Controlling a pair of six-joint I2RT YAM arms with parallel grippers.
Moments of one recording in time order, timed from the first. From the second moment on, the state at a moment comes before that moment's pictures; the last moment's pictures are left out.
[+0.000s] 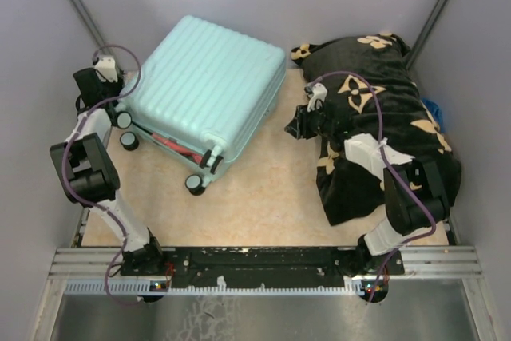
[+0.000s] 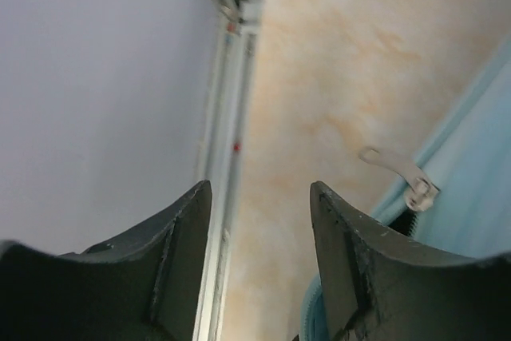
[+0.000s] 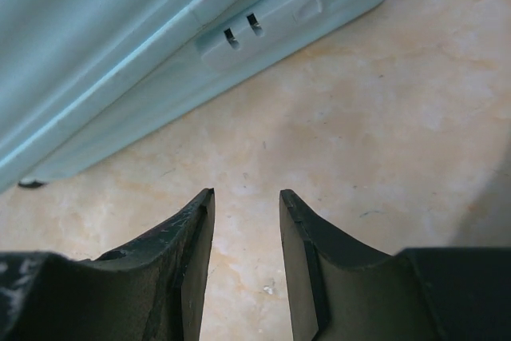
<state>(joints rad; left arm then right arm) 0.32 1.93 1.45 0.11 0.05 0.25 0.32 1.56 0.92 0.16 -0.45 0.18</state>
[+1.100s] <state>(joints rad) 0.10 1.05 0.67 -0.19 0.69 0.48 0.26 2.29 1.67 0.38 -0.44 0.12</state>
